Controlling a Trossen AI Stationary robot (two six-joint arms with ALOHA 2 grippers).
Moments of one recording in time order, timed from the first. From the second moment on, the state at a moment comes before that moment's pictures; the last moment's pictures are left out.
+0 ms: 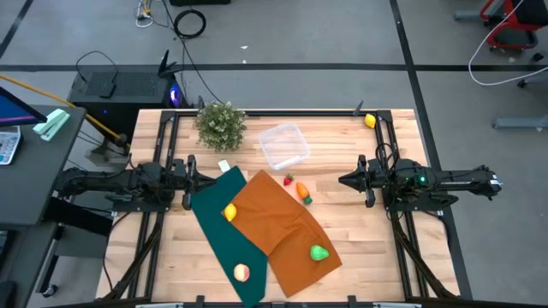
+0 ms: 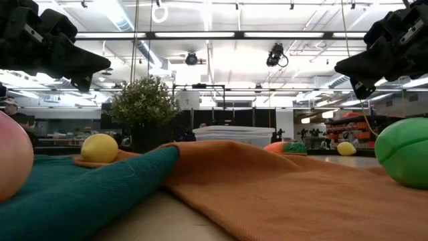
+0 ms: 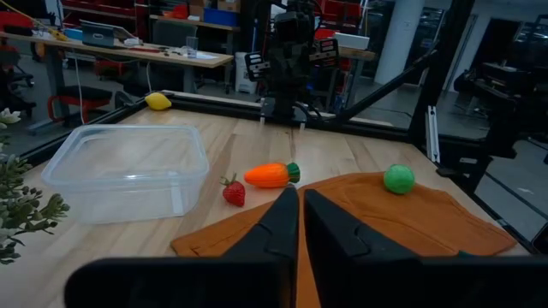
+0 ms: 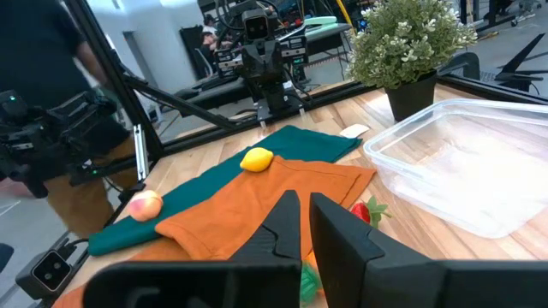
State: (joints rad) left arm -0.03 0.11 0.01 0.07 -0.09 -0.17; right arm -0.02 0.08 0.04 -0.01 -0.01 0.30
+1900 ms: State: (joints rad) left arm -0.02 0.11 0.01 0.17 -0.26 -0.46; right arm -0.02 0.08 0.04 0.04 -0.01 0.31
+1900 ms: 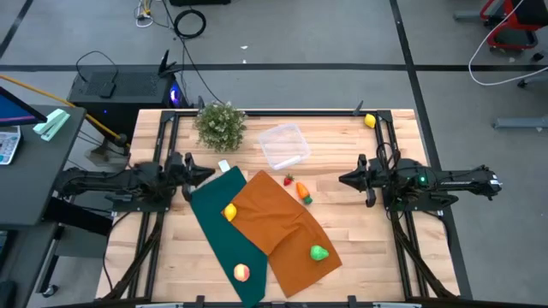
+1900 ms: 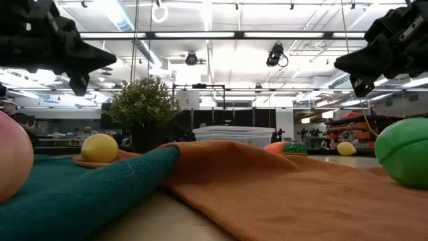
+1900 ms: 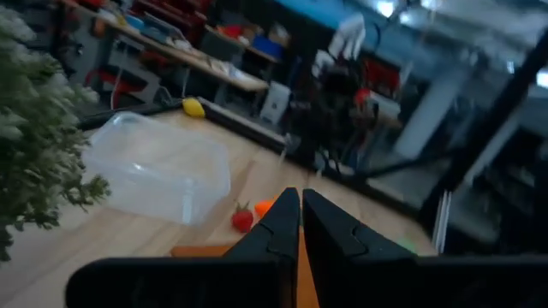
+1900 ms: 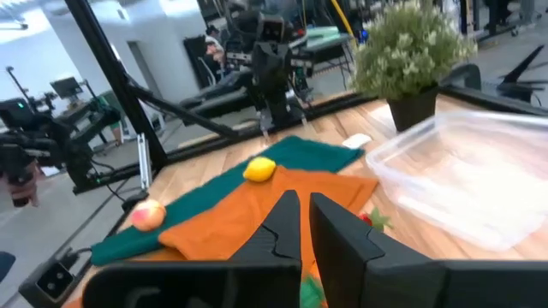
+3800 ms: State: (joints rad) left arm 0.25 0.80 0.84 0.18 -0.41 -0.28; right arm -0.27 0.96 1.35 -0.49 0.61 -0.10
